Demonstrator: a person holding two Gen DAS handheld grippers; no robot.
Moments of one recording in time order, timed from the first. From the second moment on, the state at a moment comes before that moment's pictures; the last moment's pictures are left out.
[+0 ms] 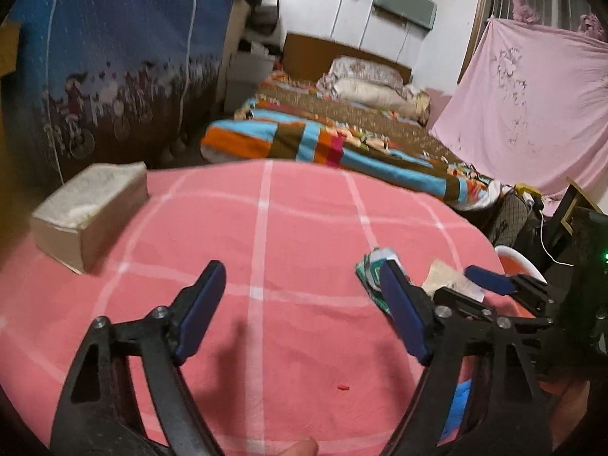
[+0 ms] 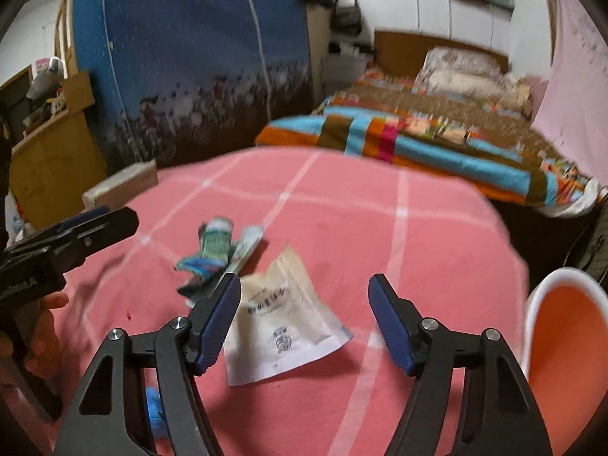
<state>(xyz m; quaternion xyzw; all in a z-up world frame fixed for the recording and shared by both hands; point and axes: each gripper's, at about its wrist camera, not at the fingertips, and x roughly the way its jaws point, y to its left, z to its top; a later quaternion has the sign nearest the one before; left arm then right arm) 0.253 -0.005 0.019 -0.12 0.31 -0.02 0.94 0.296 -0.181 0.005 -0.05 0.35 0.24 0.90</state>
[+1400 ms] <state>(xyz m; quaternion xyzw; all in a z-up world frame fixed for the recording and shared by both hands) 0.268 -0.034 0.009 -0.17 0.40 -0.10 0.90 0.282 -0.234 0.020 0.01 0.31 0.18 0.93</state>
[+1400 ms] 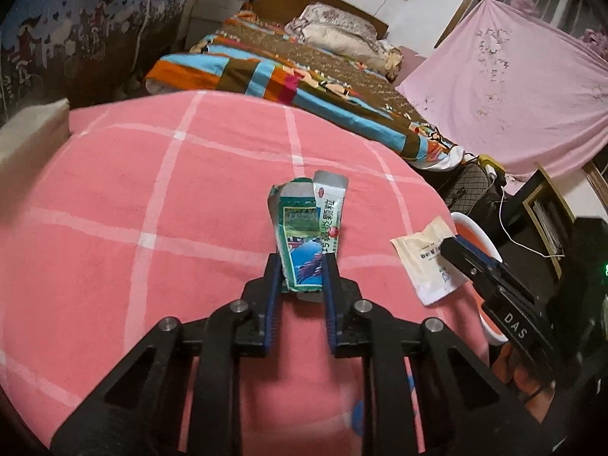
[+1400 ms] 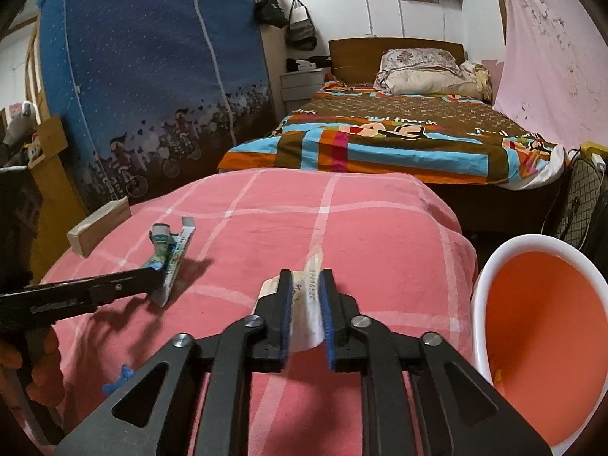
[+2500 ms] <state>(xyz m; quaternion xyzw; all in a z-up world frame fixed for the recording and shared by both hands) 0.228 -0.006 0.020 -0.17 0.35 -0.14 0.91 0.282 -0.204 0.007 -0.06 0.35 0.19 0.92</state>
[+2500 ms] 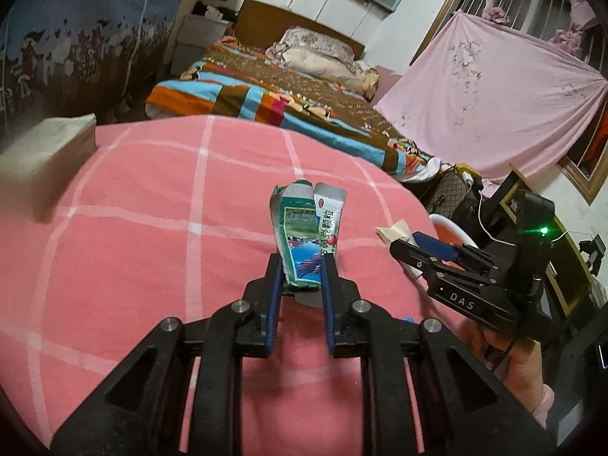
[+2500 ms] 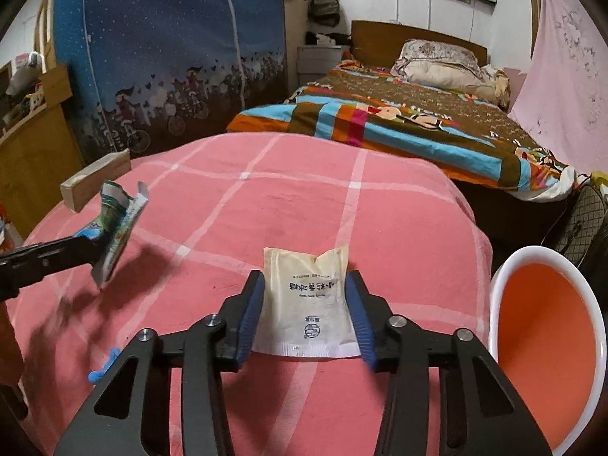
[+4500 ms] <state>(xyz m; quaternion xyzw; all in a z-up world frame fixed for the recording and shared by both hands) 0.219 -0.041 0.003 -0.07 0.39 -0.08 0.92 0.277 -0.199 0.011 -0.07 0.34 0.20 0.92</state>
